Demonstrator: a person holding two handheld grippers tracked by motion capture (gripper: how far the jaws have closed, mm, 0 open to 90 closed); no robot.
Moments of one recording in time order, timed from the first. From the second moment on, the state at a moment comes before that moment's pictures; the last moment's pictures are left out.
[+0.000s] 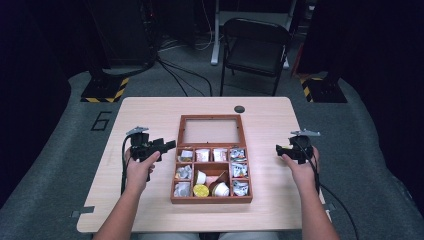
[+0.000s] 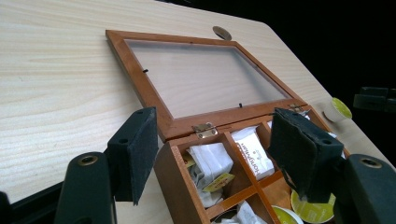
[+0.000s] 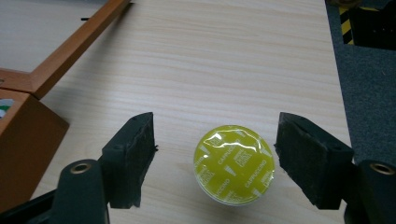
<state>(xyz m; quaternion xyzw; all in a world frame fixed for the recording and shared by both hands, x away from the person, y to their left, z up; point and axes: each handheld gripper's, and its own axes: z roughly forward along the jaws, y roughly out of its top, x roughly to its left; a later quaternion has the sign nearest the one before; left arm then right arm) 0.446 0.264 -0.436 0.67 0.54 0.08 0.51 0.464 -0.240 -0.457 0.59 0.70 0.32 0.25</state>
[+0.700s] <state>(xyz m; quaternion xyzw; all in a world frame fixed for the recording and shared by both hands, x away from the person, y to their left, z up) 0.450 0.258 -0.442 0.69 0.53 0.08 0.49 0.465 -0.202 -0.449 0.54 0.74 0.34 0.21</state>
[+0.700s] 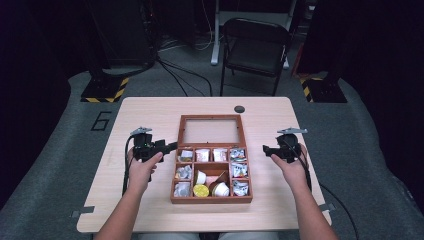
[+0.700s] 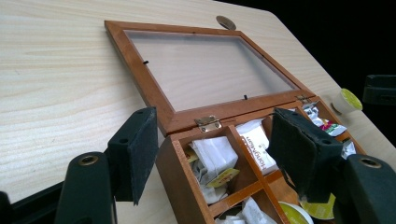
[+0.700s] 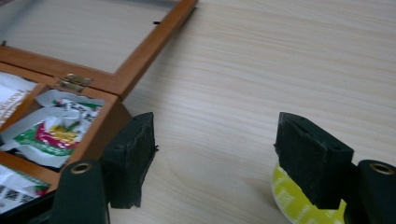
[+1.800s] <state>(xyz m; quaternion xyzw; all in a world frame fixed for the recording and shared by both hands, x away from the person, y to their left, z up) 0.479 0.232 -0.430 0.72 0.51 0.07 0.47 0.479 -0.150 -0.404 0.46 0.78 0.40 0.12</state>
